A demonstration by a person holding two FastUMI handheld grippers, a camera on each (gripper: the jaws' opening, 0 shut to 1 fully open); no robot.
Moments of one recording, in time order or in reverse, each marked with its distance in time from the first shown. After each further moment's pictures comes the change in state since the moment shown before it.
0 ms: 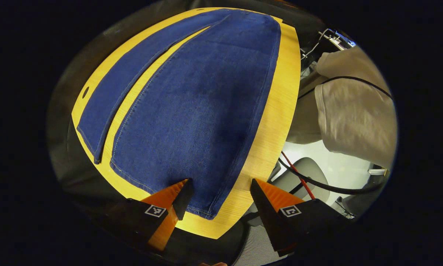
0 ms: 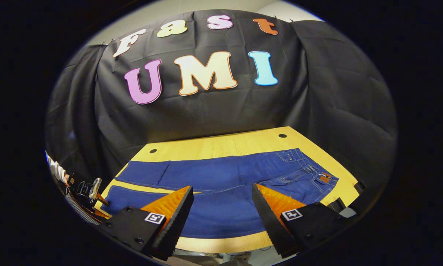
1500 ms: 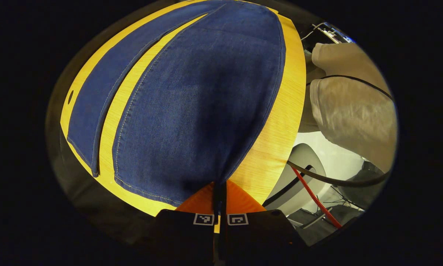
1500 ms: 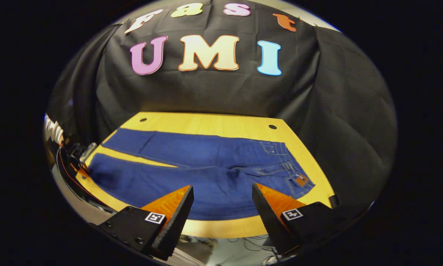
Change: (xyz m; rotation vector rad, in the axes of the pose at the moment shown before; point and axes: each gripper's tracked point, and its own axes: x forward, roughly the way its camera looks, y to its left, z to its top) left arm 0.002 0.025 0.010 0.050 0.132 -0.090; right arm -0.016 -0.086 -0.019 -0.241 0.181 -0.038
